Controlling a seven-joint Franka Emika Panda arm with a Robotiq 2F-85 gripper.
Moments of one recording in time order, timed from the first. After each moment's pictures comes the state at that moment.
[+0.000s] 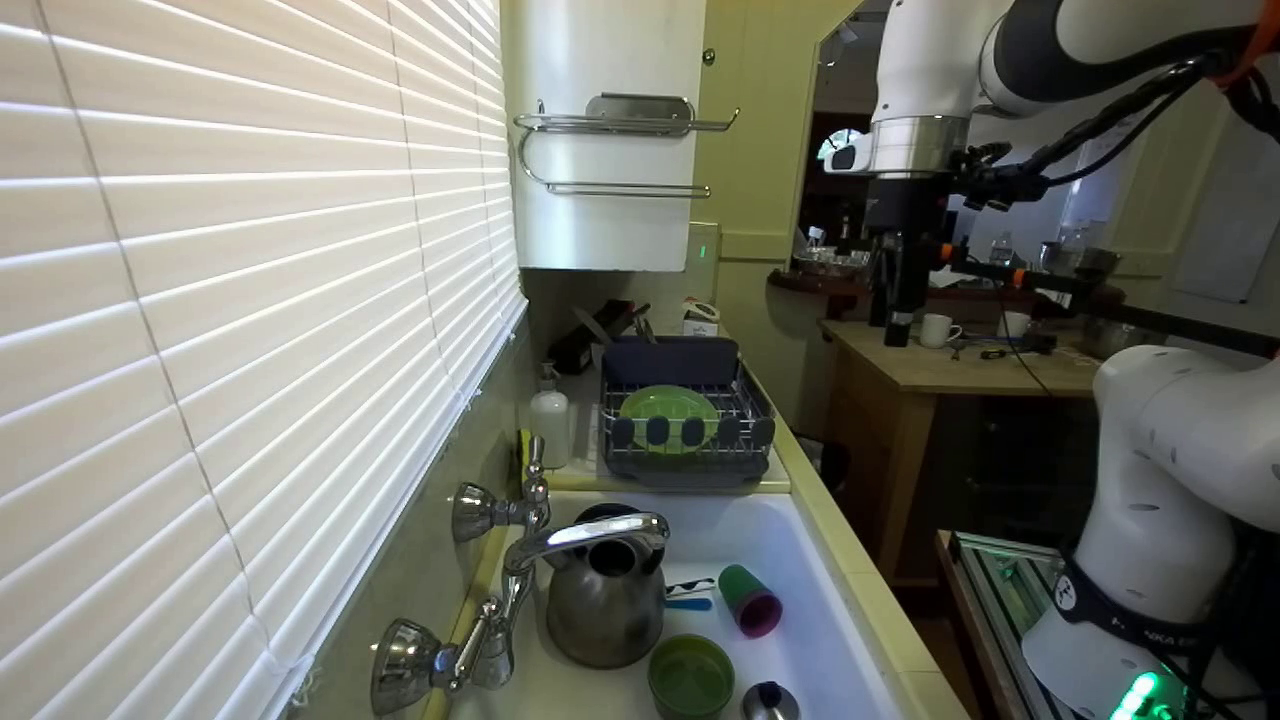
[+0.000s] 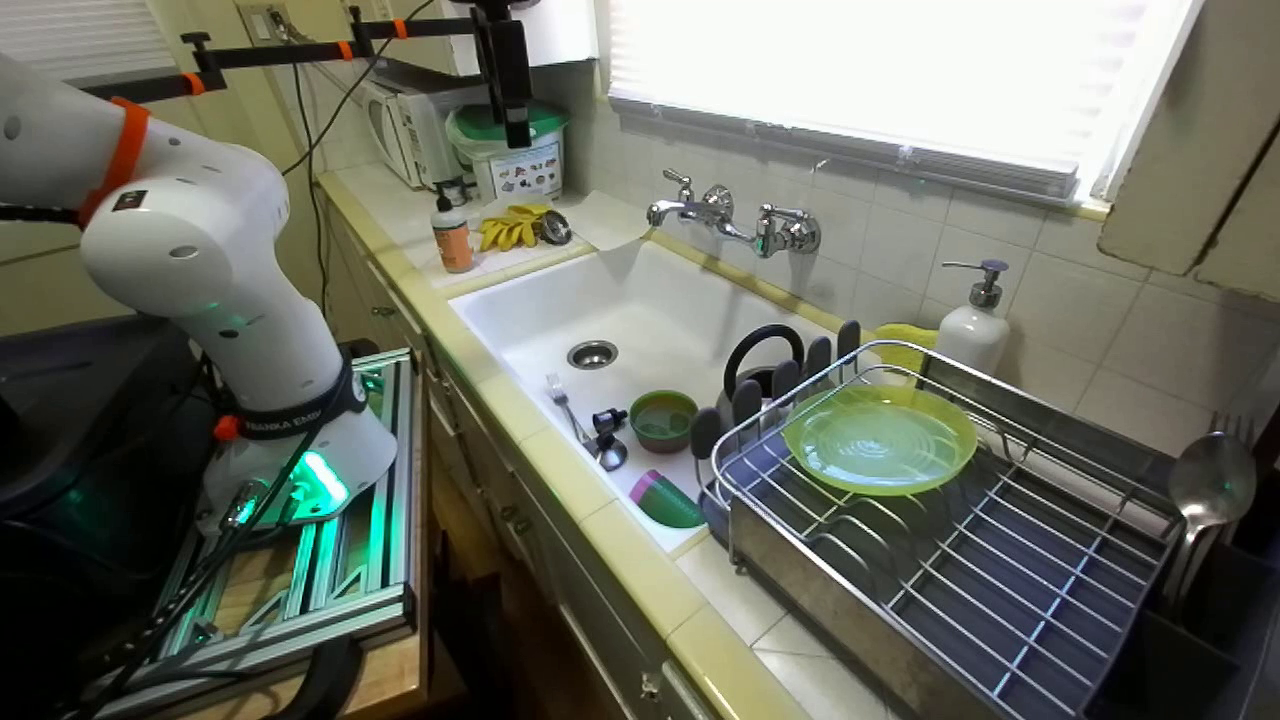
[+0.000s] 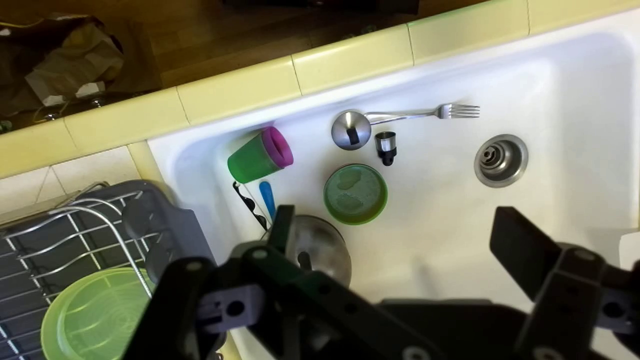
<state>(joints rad) -0.01 -0.83 -0.08 -2.49 -0.02 1.64 -0.10</state>
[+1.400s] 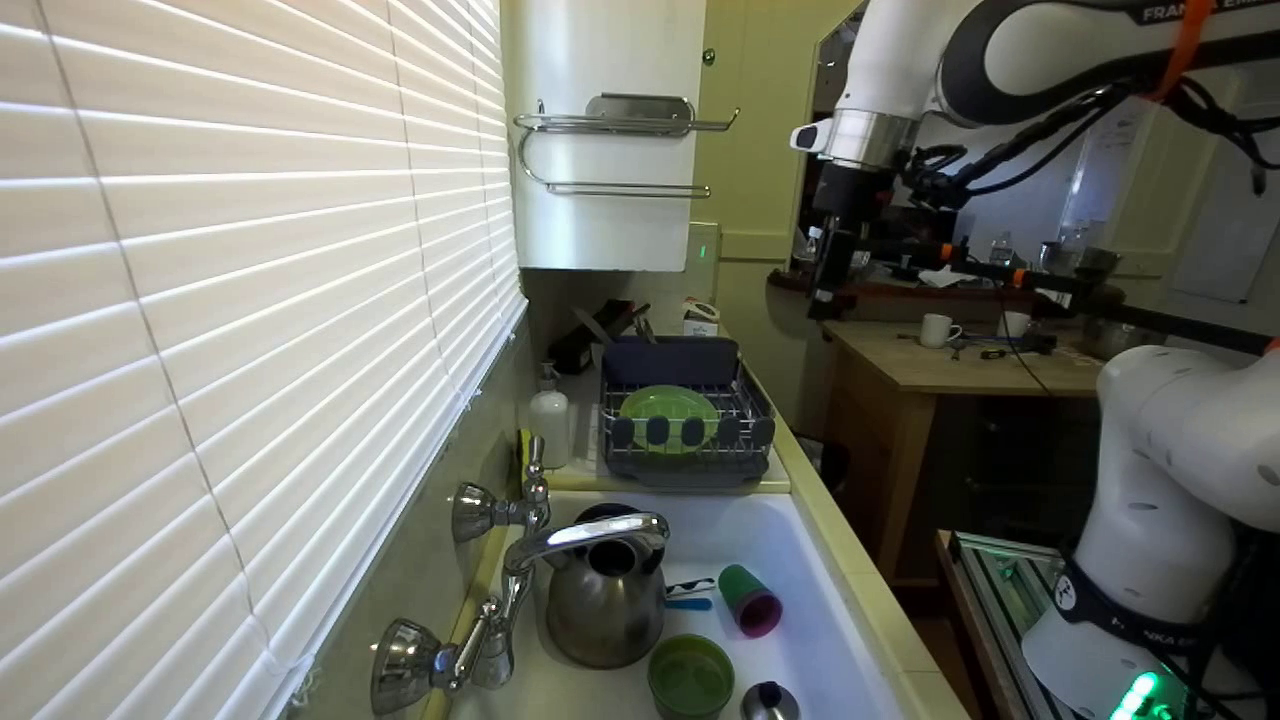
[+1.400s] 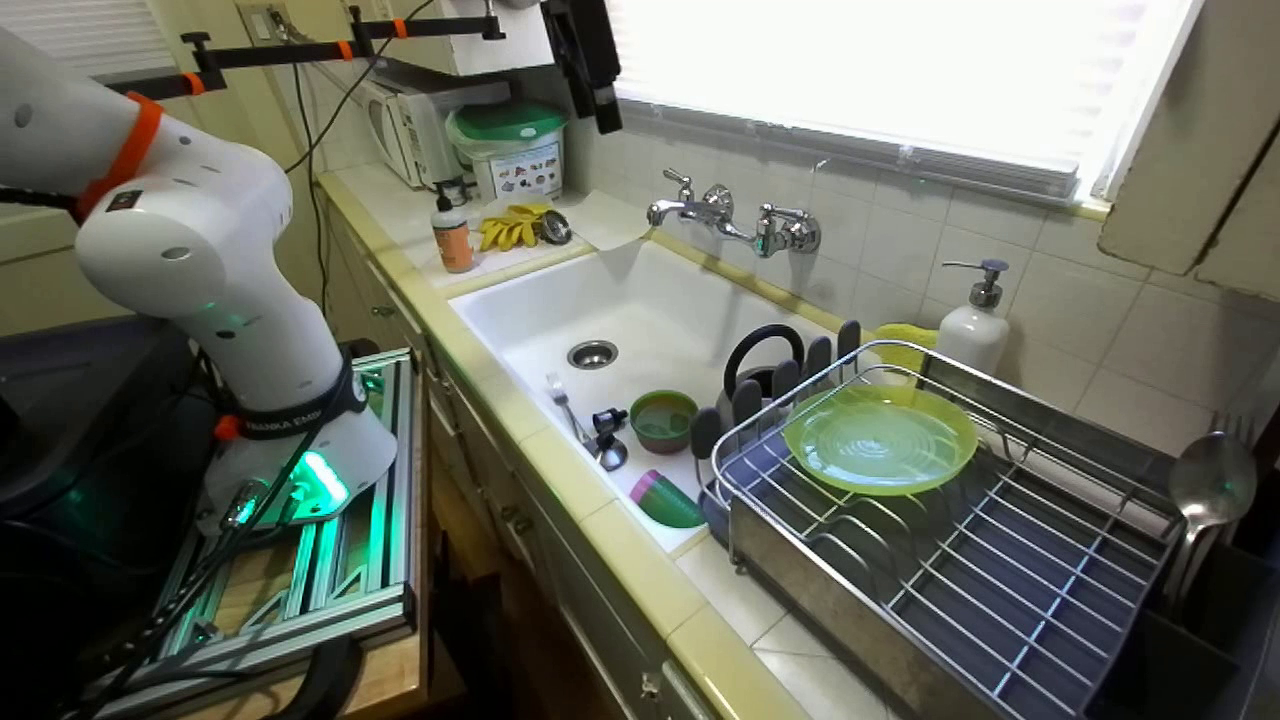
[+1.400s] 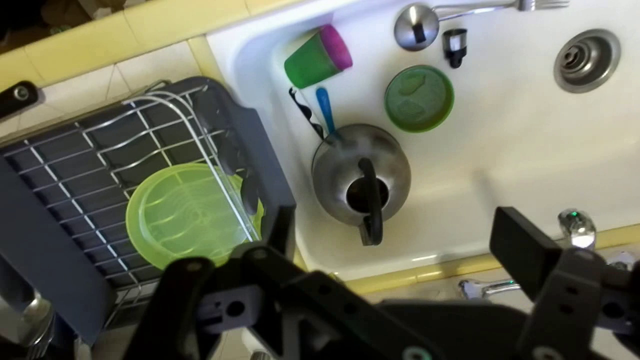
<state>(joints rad) -0.05 -0.72 -0.10 -2.45 -0.11 1.91 -0.12</state>
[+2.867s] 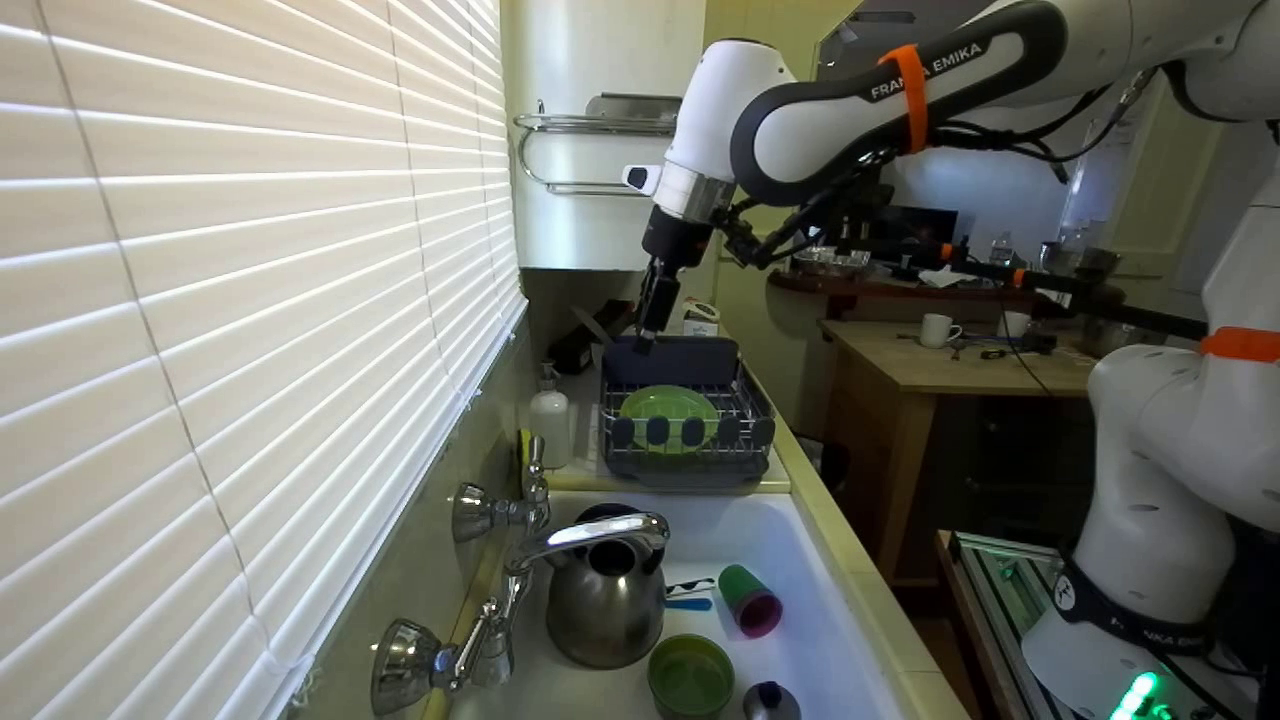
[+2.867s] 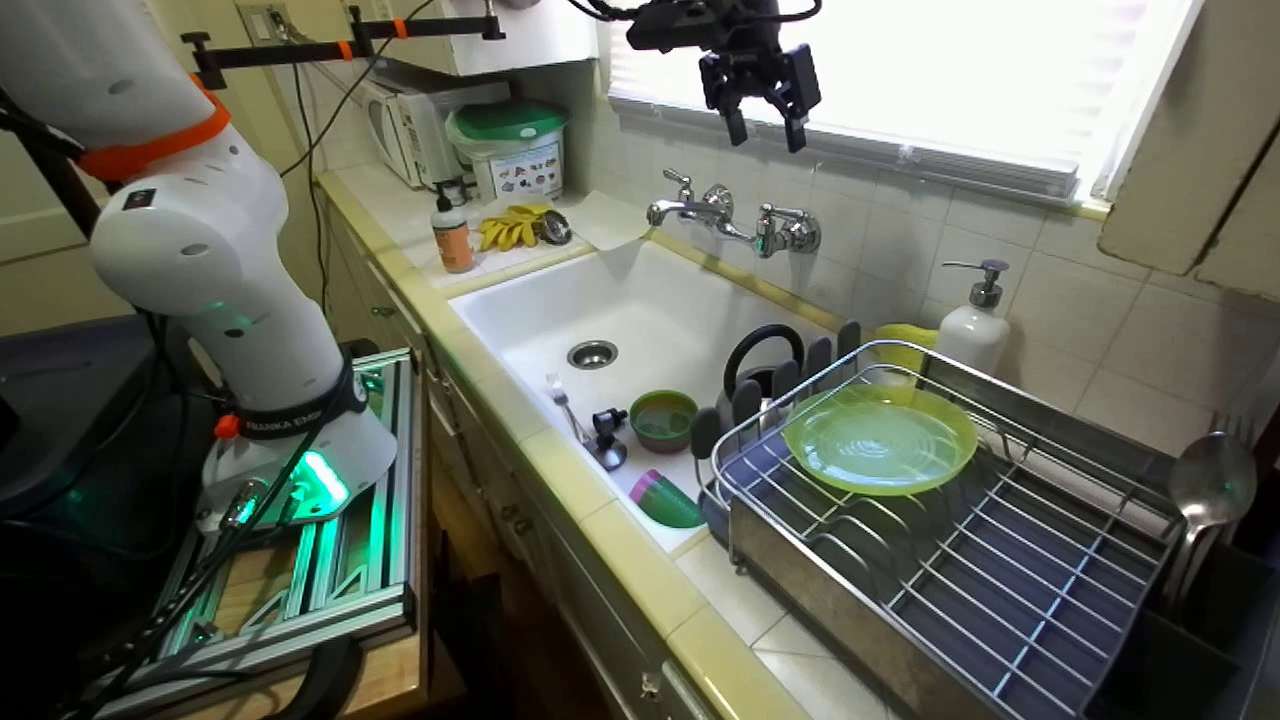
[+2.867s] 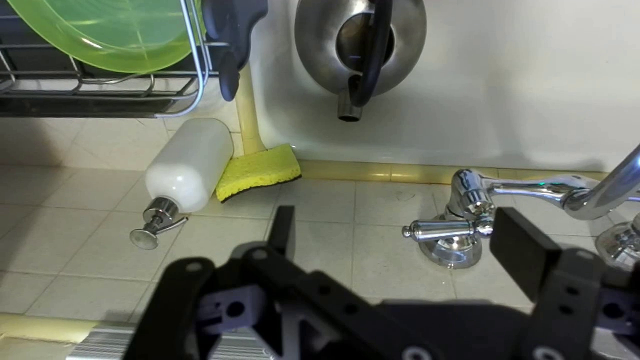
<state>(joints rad) 0.03 -0.17 -0.10 -2.17 -0.03 2.33 -0.36</state>
